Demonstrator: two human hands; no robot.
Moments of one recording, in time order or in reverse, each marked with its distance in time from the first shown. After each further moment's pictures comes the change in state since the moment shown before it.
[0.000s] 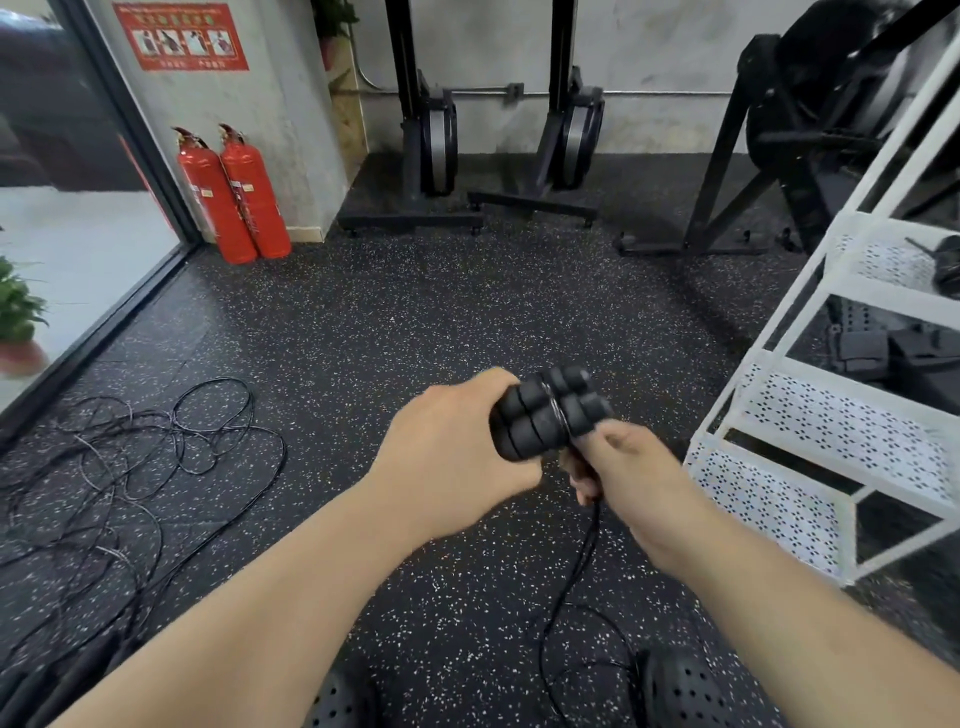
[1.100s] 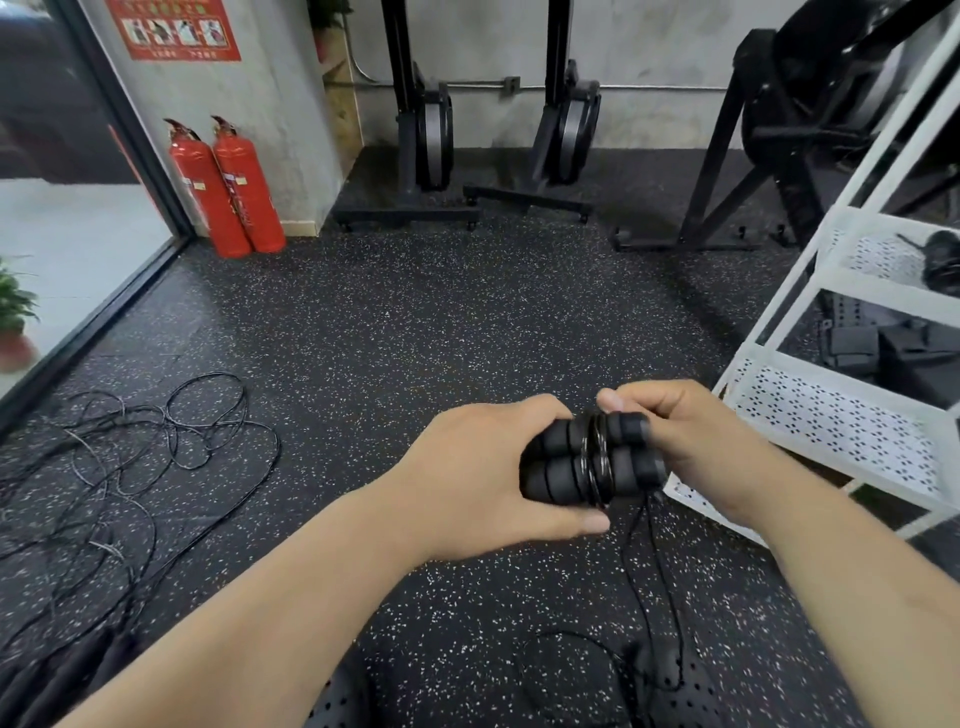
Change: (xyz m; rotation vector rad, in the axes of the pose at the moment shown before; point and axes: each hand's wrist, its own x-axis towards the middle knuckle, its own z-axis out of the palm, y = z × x) left_hand -0.010 0.016 0.003 -0.005 -0.214 0.219; right_hand -0.004 -0.031 -0.056 -0.128 -0.164 -0.179
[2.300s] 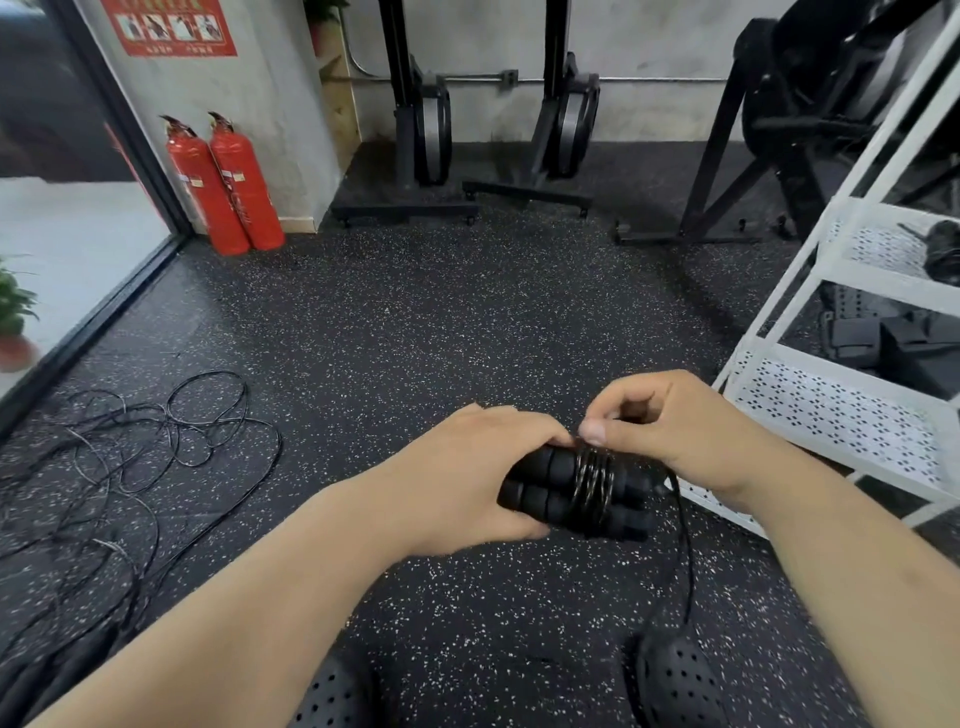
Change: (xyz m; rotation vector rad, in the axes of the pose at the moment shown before) left_hand 0.002 -0.025 0.006 0.074 -0.123 0.157; right_hand 0.002 -0.007 0.001 -0.137 -0.015 0.011
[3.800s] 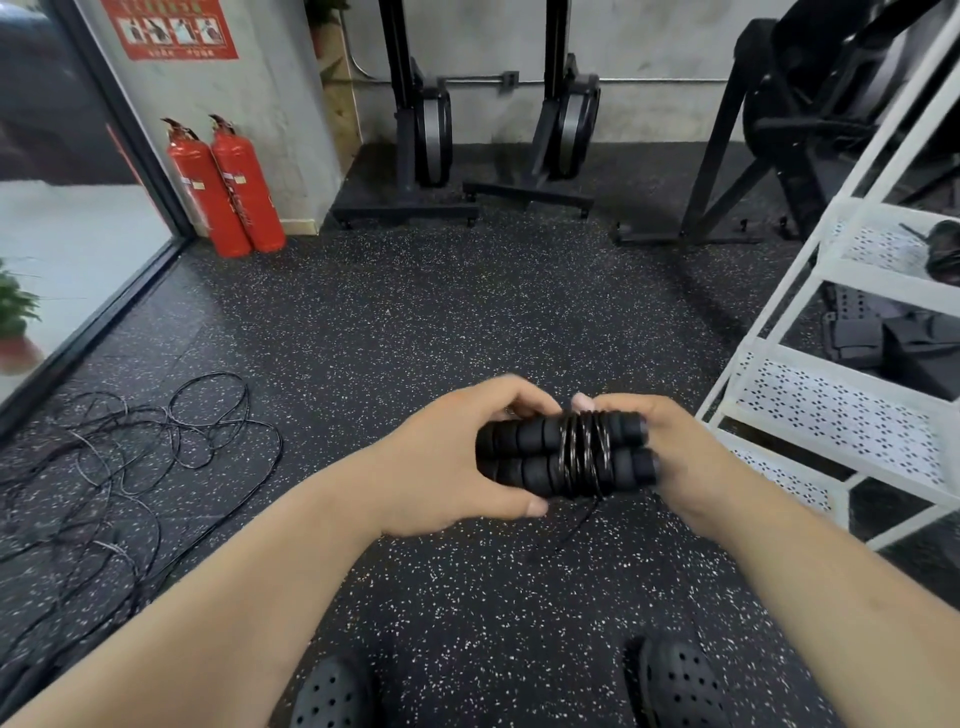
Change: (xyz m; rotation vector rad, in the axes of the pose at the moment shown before) left_hand -0.006 -0.004 -0.017 -0.485 0.038 -0.169; right_hand 0.002 0.016 0.025 0.188 0.066 0.144
